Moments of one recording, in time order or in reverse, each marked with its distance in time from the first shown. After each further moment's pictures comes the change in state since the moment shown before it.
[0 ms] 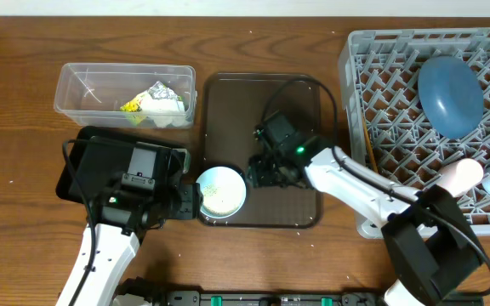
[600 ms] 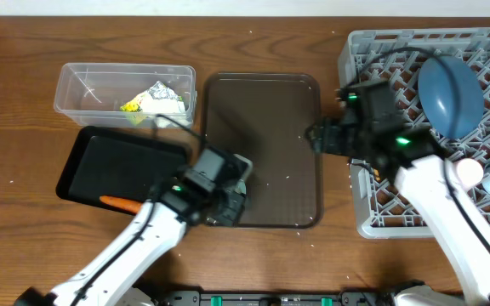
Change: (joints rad) left arm -0.371 0.218 0.000 0.225 -0.047 0.097; right arm -0.344 -0.397 0.000 -0.179 0.060 -0.083
